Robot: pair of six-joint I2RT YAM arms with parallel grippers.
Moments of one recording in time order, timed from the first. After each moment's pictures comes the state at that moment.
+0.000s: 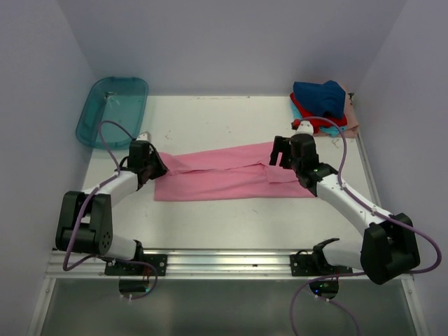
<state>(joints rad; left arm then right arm) -0.09 1.46 0.67 -0.02 0.06 -0.49 0.38 1.25 0.79 -0.13 0.23 0.36</state>
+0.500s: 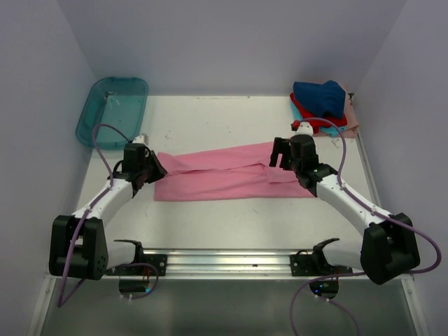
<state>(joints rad) -0.09 1.26 0.65 -0.17 0.11 -0.49 0.38 1.25 0.79 -0.14 0.23 0.36</state>
